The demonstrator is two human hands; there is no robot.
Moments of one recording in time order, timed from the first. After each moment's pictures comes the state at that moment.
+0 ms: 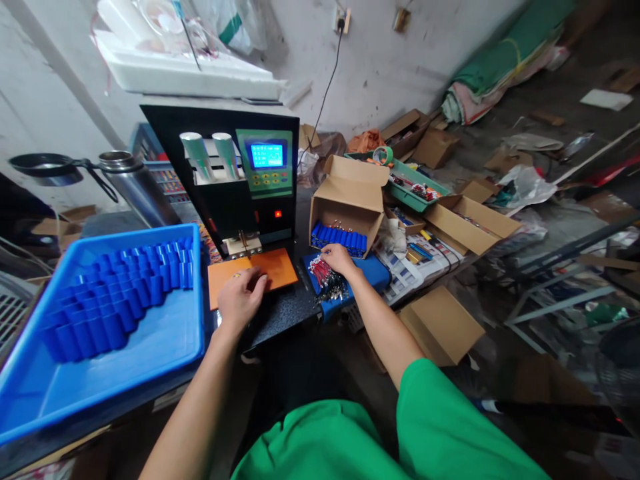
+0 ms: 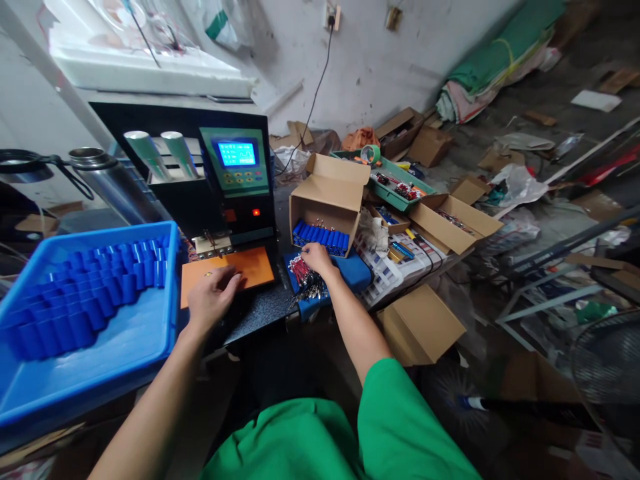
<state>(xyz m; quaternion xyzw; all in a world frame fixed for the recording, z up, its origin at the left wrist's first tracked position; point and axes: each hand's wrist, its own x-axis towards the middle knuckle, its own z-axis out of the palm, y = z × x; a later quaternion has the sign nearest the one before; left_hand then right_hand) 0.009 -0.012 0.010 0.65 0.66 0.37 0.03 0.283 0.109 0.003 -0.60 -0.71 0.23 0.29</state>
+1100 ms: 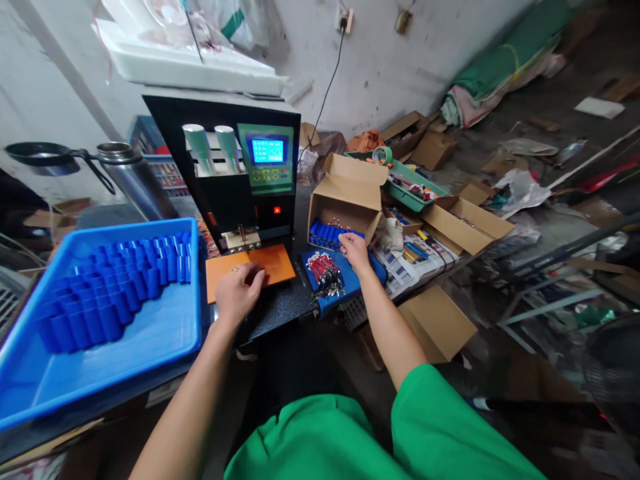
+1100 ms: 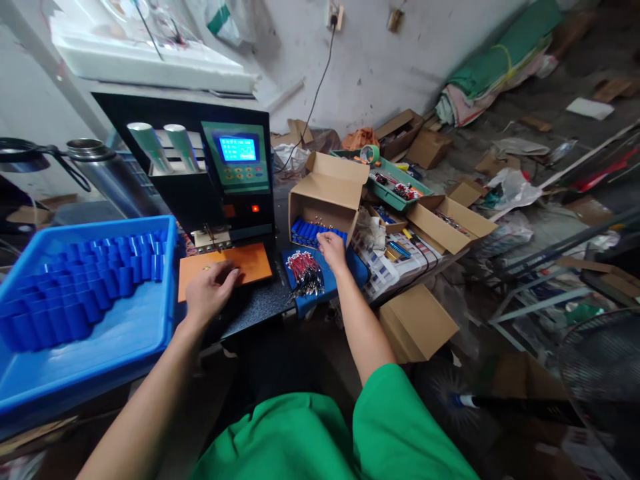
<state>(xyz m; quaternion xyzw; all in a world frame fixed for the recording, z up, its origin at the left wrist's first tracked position) 0.010 -0.011 0.011 0.65 0.66 0.37 0.04 0.314 0.093 0.026 -0.51 -0.48 0.44 0.57</state>
